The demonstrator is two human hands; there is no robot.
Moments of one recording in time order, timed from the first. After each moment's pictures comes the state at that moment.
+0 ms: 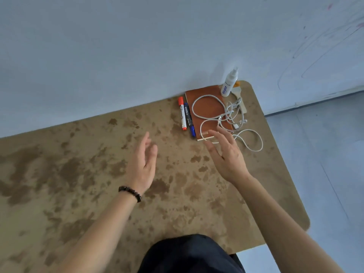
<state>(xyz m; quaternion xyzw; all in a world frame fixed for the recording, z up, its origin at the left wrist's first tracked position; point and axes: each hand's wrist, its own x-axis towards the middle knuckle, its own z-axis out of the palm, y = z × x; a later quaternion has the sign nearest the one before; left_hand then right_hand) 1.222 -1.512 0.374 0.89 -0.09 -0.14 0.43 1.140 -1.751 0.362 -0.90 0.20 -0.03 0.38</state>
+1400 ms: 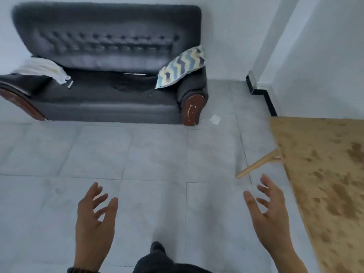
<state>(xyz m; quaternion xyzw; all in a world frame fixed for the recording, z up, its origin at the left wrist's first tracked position) 0.333 -1.291 0.468 0.46 0.71 0.45 0.29 0.690 -1.319 0.456 -0.74 -0.45 0.25 0.44</state>
